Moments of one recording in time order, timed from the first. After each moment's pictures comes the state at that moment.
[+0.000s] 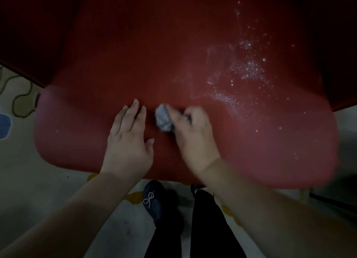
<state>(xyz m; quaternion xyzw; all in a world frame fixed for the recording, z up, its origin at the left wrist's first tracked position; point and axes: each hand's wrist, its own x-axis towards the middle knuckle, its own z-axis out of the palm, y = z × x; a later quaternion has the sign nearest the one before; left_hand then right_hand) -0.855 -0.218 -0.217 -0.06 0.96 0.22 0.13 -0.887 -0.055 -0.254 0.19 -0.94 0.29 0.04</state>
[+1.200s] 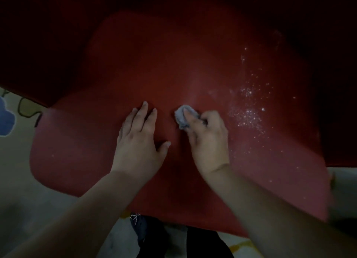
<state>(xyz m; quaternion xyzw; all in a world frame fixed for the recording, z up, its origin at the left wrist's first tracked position) -0.936 -0.187 -0.203 -0.12 0.96 0.21 0.14 -0.983 -0.026 -0.243 0.18 -0.94 0.28 0.03</state>
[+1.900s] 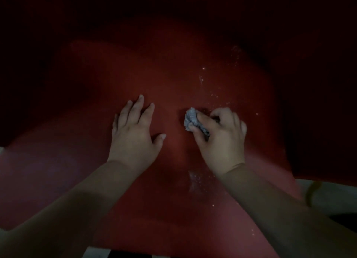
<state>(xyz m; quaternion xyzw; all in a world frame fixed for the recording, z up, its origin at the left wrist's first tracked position) -1.034 -0.130 -0.207 -0.08 0.97 0.18 0.14 -1.054 0.061 -0.219 0.08 -0.98 0.20 0.04</state>
